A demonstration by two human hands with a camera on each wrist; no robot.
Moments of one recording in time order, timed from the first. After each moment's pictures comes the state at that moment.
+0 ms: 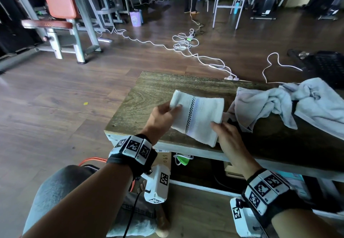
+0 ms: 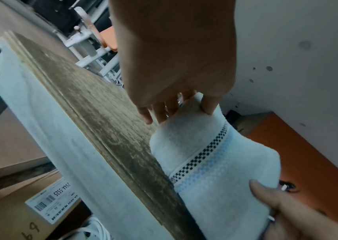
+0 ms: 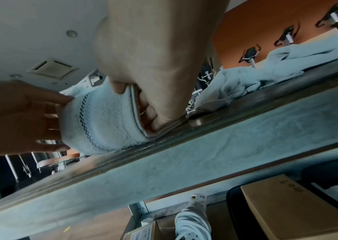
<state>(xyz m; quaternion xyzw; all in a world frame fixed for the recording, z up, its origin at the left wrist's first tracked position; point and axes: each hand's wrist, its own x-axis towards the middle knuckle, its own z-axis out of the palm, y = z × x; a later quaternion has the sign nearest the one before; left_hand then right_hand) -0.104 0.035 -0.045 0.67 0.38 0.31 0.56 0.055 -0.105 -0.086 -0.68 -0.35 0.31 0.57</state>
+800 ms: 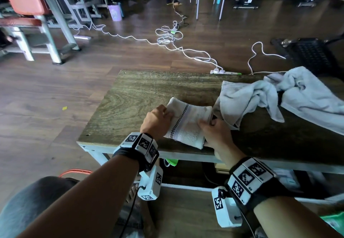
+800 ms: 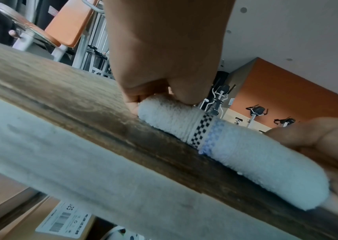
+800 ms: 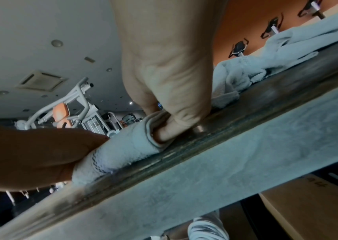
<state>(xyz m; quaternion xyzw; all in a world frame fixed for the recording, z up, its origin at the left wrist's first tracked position) -0.042 0.067 -0.095 0.82 0.45 0.16 0.31 0.082 -0.073 -0.100 -0.77 -0.19 0.27 0.55</state>
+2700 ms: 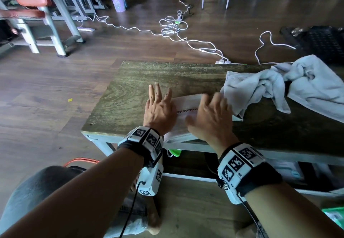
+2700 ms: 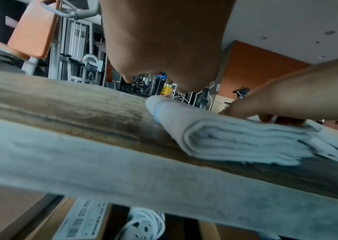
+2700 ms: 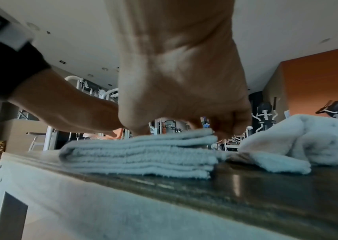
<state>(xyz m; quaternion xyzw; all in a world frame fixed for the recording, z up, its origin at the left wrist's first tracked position) -0.042 0.053 -0.095 0.89 0.41 0.13 0.14 0.065 -0.065 -0.076 -0.88 -0.46 -0.06 0.10</state>
